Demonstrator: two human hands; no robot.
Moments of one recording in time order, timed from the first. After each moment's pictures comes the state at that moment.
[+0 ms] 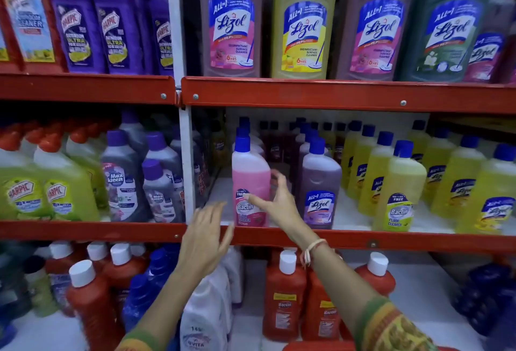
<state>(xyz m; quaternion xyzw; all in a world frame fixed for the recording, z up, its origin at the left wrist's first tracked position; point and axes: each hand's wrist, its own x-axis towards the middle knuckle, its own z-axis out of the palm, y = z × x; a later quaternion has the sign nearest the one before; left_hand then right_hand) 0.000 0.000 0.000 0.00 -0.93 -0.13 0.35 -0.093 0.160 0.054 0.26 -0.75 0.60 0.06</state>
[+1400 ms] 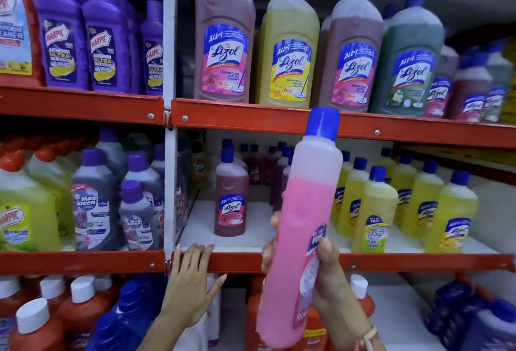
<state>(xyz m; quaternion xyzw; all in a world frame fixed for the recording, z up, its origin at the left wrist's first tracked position) -0.022 -0.015 -0.058 -0.01 -0.95 -0.03 0.30 0.032 0.229 0.090 0.46 -0.40 0.77 -0.17</state>
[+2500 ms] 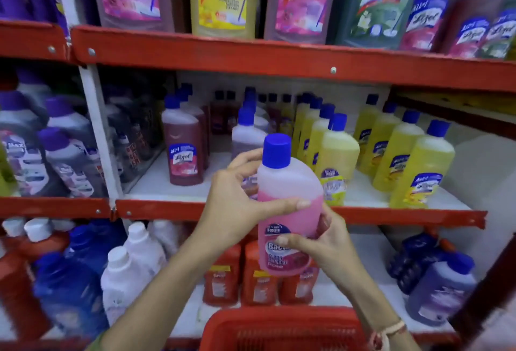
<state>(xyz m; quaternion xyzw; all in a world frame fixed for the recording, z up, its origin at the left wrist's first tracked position) 0.028 0.216 0.107 -0.16 -0.75 -0.59 0.26 -0.015 0.377 0.046 0.30 -0.63 0.72 0.00</state>
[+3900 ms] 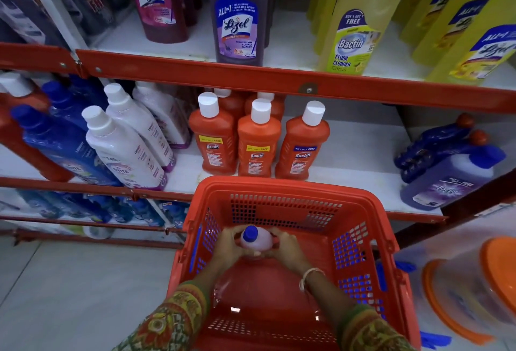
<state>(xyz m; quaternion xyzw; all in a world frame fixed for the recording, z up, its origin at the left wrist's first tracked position) 0.078 0.259 -0.294 0.18 -0.79 -0.58 -0.05 0.015 0.426 -0.295 0.16 -0.88 0.37 -0.26</state>
